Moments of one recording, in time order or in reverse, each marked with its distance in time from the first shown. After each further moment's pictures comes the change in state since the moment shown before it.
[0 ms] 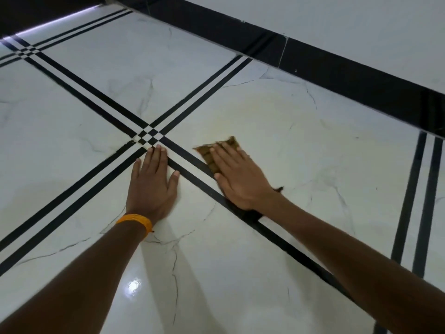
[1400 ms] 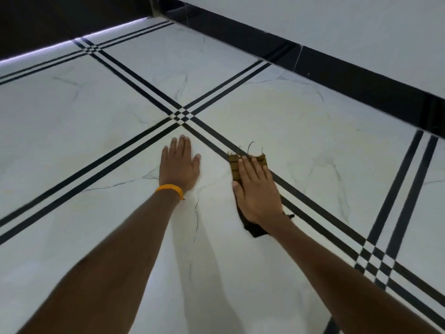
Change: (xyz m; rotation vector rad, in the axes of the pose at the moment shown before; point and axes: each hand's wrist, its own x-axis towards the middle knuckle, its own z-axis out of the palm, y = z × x) left_hand -0.056 0.012 -0.004 0.051 -0.026 -0.150; right_hand -0.106 -0.074 0.013 0.068 0.060 0.260
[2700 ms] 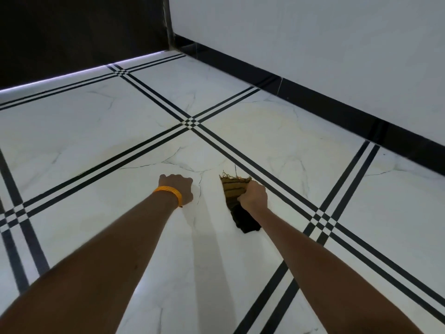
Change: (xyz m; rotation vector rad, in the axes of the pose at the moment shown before) left_hand -0.157 0.019 -0.110 0.403 -0.461 0.063; right_hand -0.085 -0.025 -0.047 0.370 -0.098 0.469
